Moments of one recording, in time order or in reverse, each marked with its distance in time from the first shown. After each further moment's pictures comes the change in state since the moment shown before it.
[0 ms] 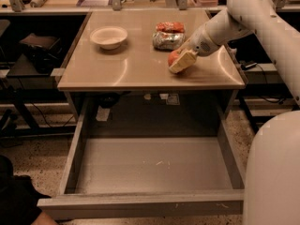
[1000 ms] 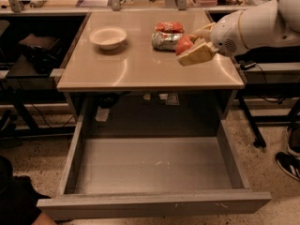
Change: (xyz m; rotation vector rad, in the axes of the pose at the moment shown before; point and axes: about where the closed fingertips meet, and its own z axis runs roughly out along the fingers) arm -0.045 0.085 -0.113 0.202 -0.238 -0.011
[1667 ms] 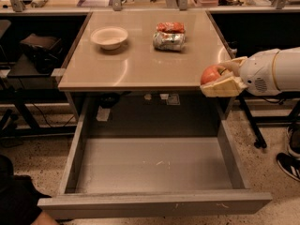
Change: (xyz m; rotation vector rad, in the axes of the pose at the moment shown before) arm 0.077 0.048 -0.053 0.098 0.040 0.157
